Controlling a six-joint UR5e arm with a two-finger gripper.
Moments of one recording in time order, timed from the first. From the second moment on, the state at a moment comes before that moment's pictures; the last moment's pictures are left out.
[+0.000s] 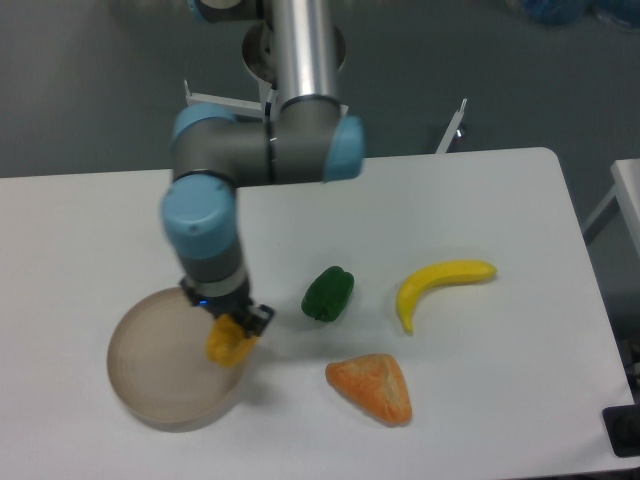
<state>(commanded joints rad) 1.82 -2.18 -1.20 -1.33 1.59 0.42</state>
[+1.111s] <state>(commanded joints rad) 1.77 -2.22 -1.22 -1.32 1.60 0.42</state>
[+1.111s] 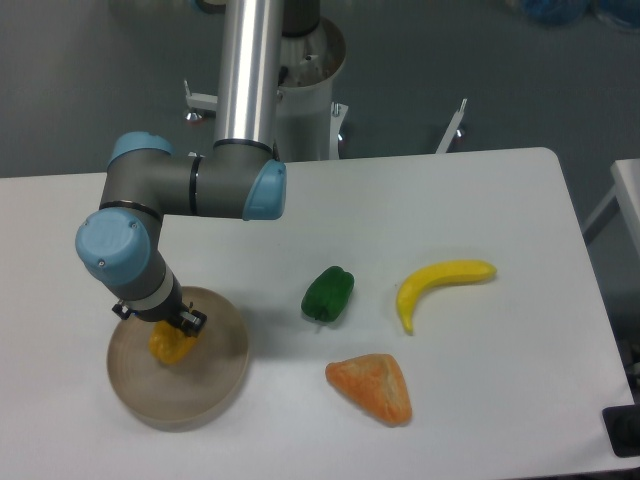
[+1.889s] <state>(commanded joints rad) 1.96 -2.16 -1.21 -1.31 1.60 0.61</state>
